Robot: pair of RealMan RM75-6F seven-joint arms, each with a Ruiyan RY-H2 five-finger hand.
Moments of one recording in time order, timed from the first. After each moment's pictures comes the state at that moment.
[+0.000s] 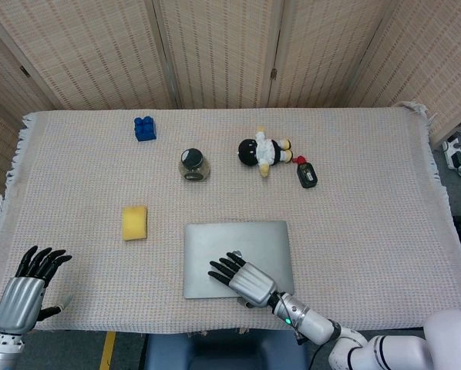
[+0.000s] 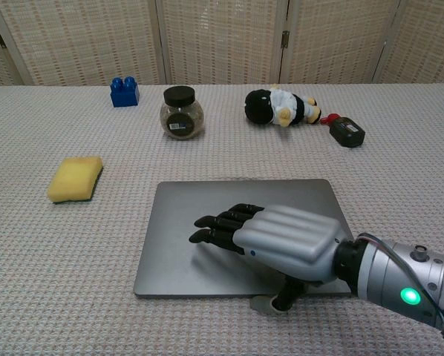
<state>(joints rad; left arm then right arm) -0.06 -1.20 0.04 -1.59 1.65 1.55 0.06 0.65 -1.70 0.01 -1.49 -1.56 0.84 -0.36</state>
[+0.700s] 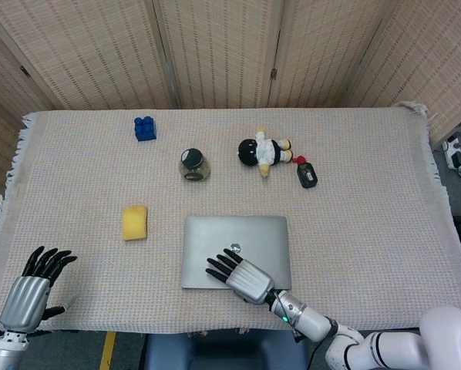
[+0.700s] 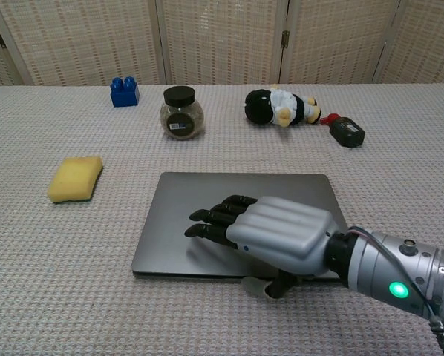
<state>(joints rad) -0.08 -1.23 0.04 -1.54 1.66 1.52 0.01 0.69 -1.71 0.01 -1.48 -1.53 0.85 -0.47</state>
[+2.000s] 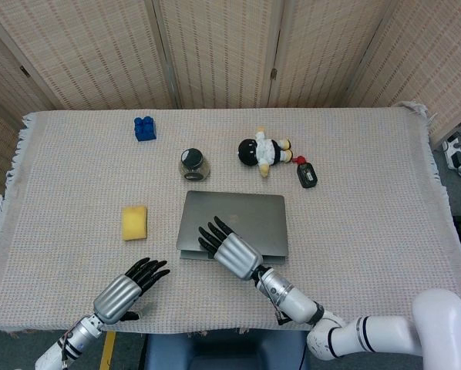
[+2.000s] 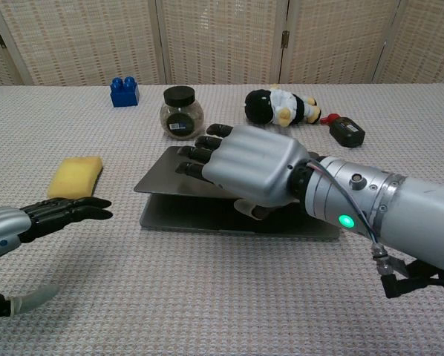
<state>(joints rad) -0.37 -1.48 0.12 -1.35 1.87 1.23 -0.16 0.84 -1.69 0.13 -1.58 -1.23 0.90 -1.11</state>
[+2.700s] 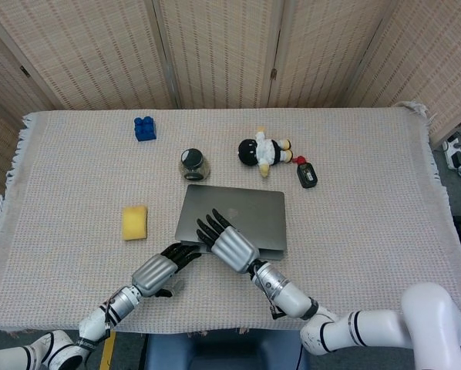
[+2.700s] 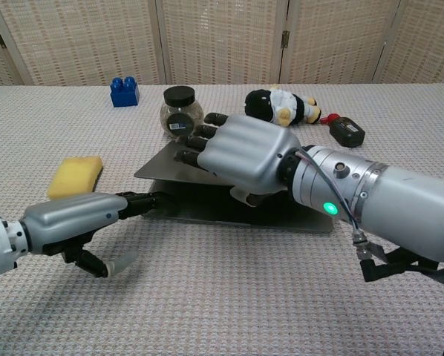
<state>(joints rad) -0.59 -1.57 -0.01 -1.41 1.61 0.89 -0.06 0.90 -1.71 0.12 -1.55 -1.16 0.95 -1.14</state>
